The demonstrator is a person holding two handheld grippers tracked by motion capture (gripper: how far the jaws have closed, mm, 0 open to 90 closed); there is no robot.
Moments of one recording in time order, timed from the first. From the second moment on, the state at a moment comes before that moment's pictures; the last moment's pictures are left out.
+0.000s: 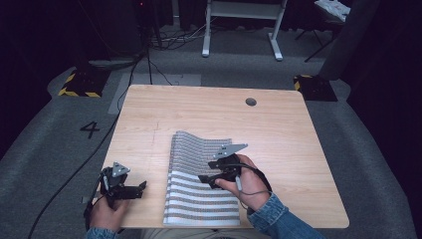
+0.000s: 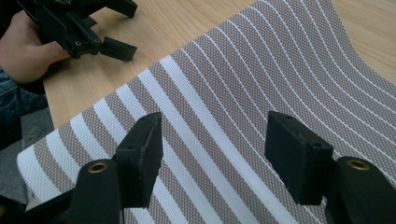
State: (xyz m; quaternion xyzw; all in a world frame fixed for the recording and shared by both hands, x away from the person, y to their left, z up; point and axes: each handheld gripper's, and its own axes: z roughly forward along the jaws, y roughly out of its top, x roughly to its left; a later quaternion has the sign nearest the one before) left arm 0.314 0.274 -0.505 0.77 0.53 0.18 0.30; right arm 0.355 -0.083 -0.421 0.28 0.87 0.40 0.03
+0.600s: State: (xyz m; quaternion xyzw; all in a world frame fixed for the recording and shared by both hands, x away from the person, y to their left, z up) left arm 0.315 0.274 -0.505 0.78 0.52 0.18 0.30; right arm 0.369 -0.014 -0.437 0.27 0.89 0.37 0.02
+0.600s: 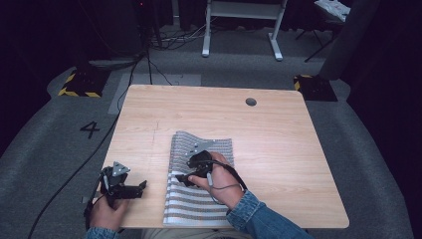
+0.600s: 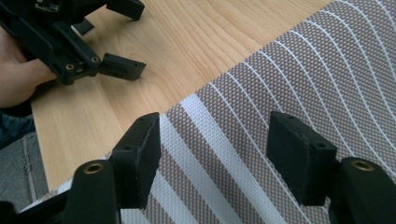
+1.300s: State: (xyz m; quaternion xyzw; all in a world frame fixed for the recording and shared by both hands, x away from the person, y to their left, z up) left arm 0.314 0.274 -0.505 0.78 0.52 0.18 0.30; right arm 0.373 0.027 -0.468 0.28 0.90 0.34 0.02
